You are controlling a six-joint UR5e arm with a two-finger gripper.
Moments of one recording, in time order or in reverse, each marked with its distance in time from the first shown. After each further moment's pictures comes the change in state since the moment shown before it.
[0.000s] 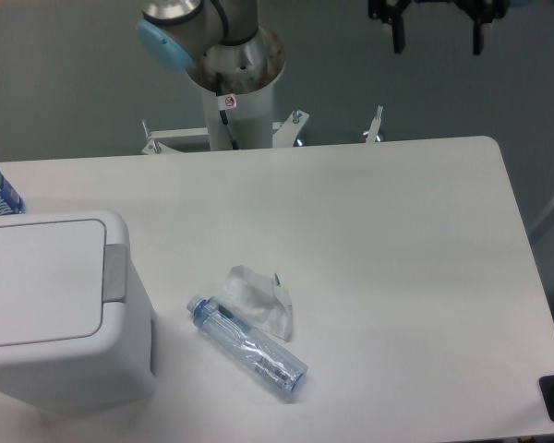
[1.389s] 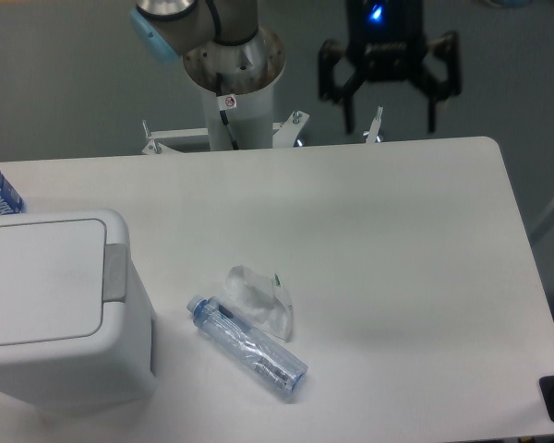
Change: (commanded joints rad) arm -0.304 -0.167 0.002 0.261 -0.087 -0.732
